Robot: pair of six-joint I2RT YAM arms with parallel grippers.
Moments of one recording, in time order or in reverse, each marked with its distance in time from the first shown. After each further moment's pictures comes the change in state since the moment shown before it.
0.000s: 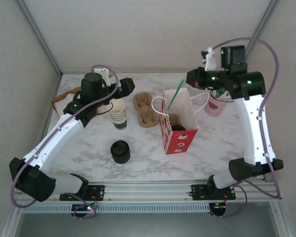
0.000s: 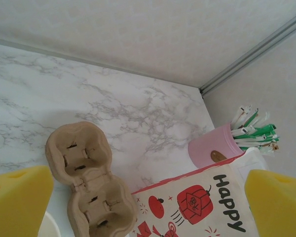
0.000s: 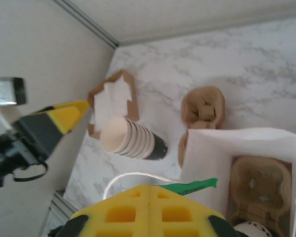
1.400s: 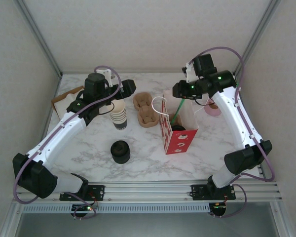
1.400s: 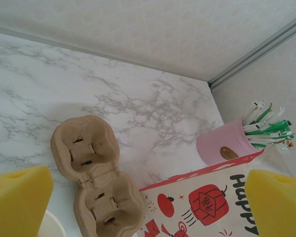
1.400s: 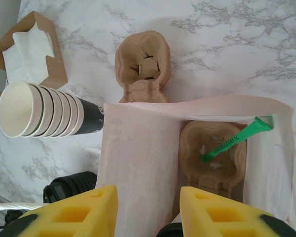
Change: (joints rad) left arm 0.003 0.037 -0.011 0.007 0.000 0.007; right arm 0.112 0.084 -0.180 0.016 0.233 -0.050
